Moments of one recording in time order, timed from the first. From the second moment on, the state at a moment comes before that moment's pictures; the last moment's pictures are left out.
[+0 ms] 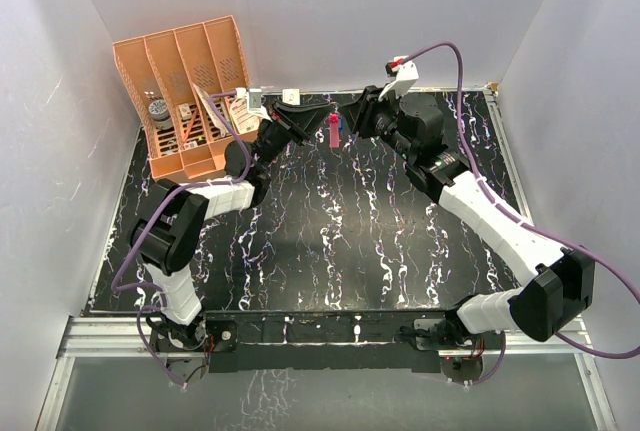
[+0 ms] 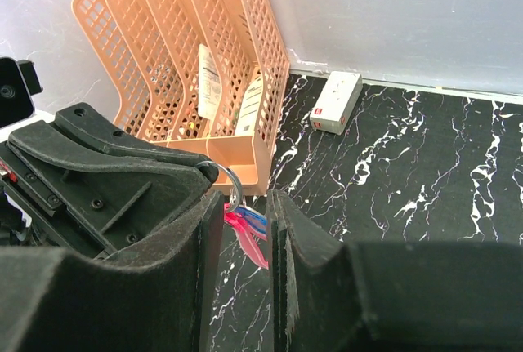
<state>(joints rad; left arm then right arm) -0.50 1.81 1.00 1.47 0.38 -0.91 0.53 1.34 1.26 0.02 0.00 0.35</state>
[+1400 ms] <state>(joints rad) -0.50 1.85 1.04 1.47 0.41 -0.96 0.52 1.39 1.27 0.07 -0.05 0.35</state>
